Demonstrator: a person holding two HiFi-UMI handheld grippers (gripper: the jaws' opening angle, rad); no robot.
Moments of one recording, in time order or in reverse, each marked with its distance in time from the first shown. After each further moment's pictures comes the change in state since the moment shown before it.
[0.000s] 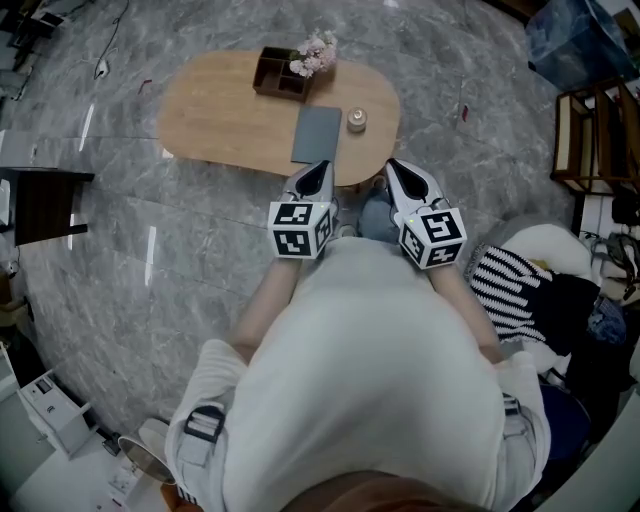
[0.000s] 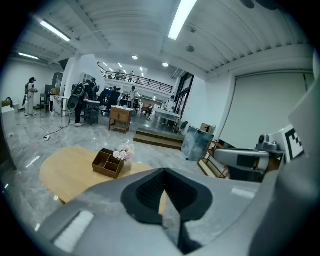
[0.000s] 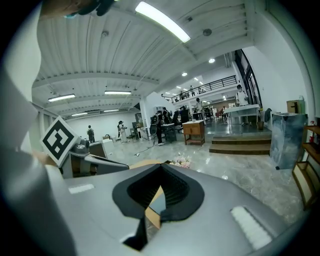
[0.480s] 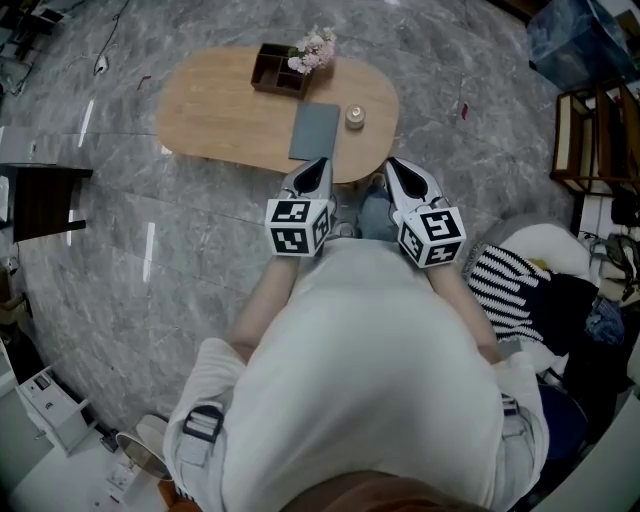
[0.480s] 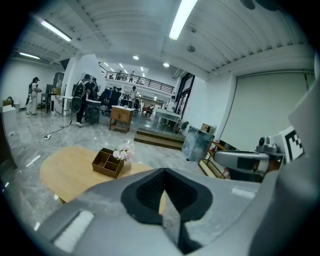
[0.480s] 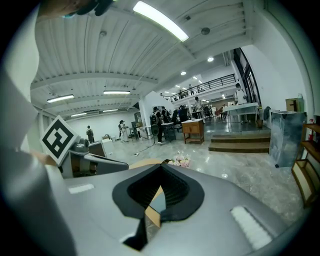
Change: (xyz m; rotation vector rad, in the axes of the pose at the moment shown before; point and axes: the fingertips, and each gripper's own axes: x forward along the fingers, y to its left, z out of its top) left arm 0.002 -0.004 0.000 -0.007 -0.001 0.006; right arm -0.004 -0.006 -0.004 0.011 0.009 -0.004
